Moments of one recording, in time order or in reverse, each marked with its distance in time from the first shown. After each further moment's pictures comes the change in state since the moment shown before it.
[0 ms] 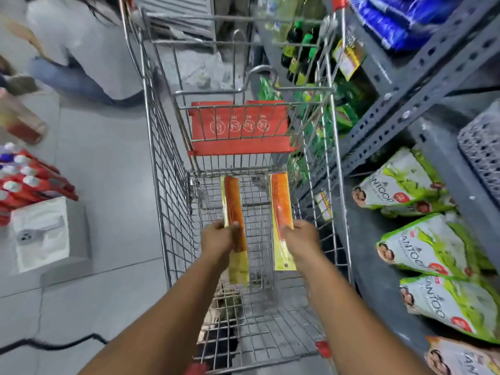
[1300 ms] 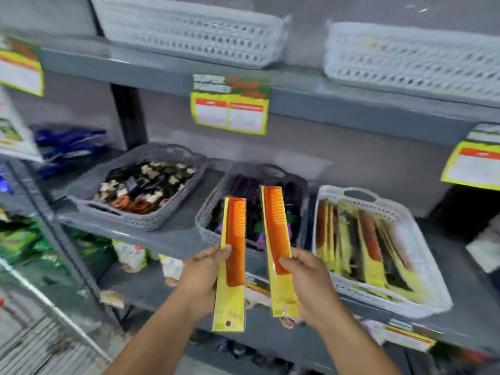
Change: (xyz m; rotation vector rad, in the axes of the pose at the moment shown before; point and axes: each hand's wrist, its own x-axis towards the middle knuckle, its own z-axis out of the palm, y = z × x) left_hand -0.413 -0.089 0.238 0.444 -1.166 0.053; right_hand -0.343 0.194 -0.362 0.804 0.777 -0.084
